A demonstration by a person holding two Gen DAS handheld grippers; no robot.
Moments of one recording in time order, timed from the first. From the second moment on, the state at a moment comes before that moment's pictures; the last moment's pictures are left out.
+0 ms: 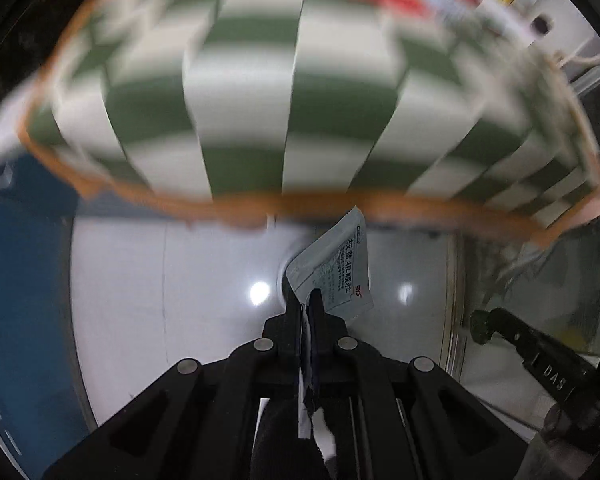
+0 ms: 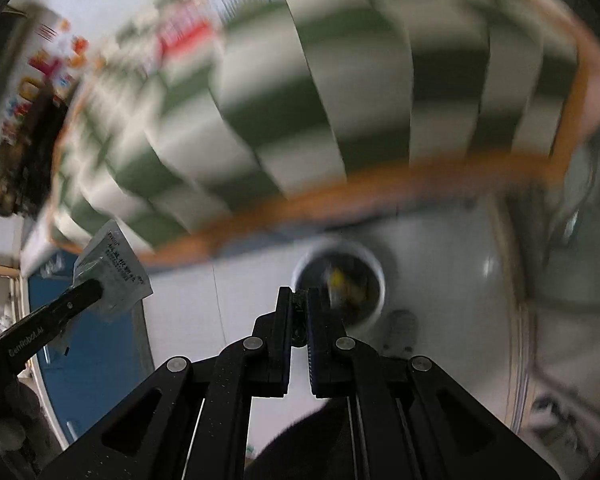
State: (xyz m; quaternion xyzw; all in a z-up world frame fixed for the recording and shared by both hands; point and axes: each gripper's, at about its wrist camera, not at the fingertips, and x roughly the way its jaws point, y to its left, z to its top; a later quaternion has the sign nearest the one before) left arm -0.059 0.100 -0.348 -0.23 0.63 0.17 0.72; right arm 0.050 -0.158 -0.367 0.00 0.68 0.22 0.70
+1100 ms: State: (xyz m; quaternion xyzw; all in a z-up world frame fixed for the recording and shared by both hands) left arm -0.015 0.074 -0.677 -0.20 0.70 0.21 0.65; right arm 0.057 -0.154 -0.757 -0.08 0.75 0.17 0.63
